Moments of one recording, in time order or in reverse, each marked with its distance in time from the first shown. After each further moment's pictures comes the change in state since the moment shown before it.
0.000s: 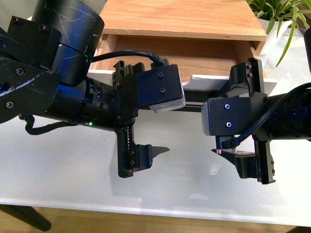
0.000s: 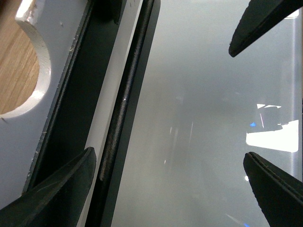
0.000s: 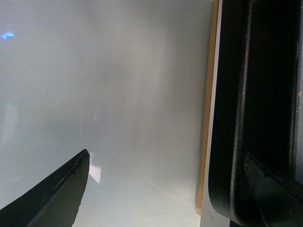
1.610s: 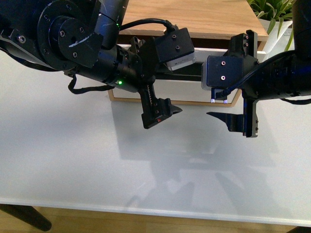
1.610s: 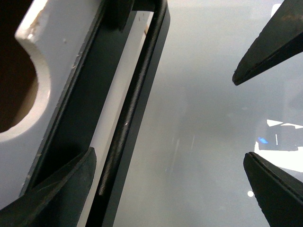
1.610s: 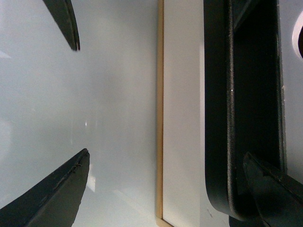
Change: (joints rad) left arm 0.025 0.175 0.335 -0.101 0.004 -0.070; right arm -0.085 0.152 0.258 -0.043 -0.031 0.017
